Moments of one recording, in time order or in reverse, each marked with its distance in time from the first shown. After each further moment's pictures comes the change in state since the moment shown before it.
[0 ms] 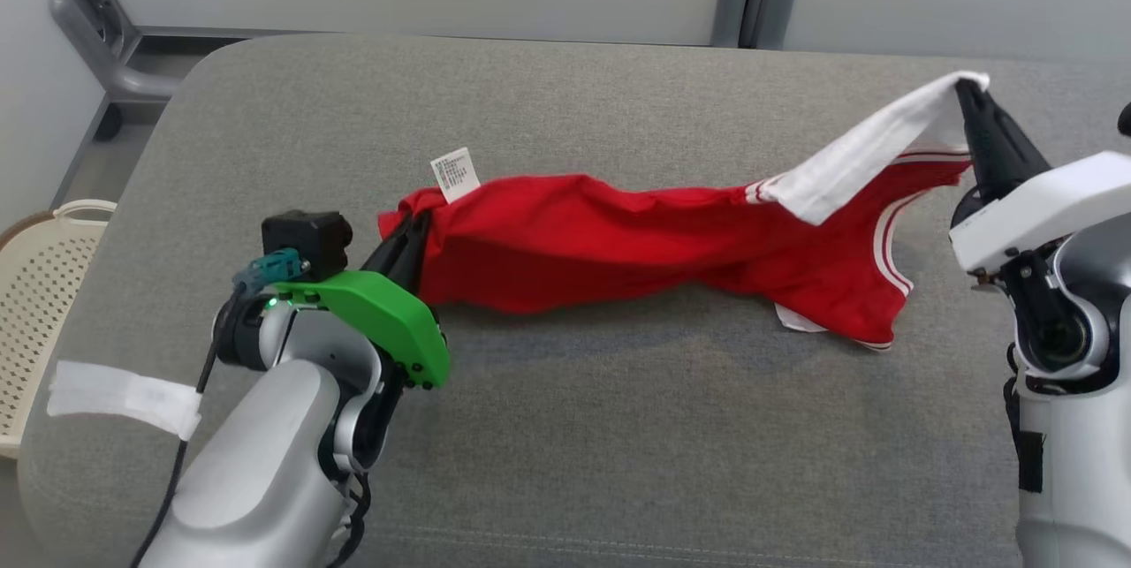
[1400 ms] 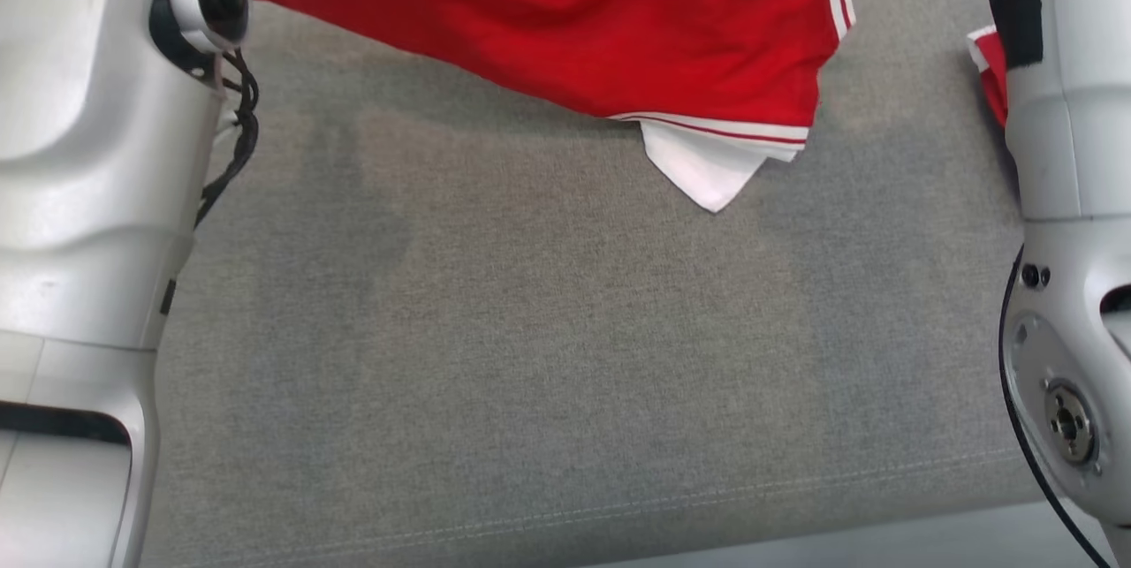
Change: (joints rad) left arm -0.716 -0.033 0.146 0.259 0.041 0.051 -0.061; right arm -0.922 -0.015 0.184 0.644 0.059 0.000 -0.306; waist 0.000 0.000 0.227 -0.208
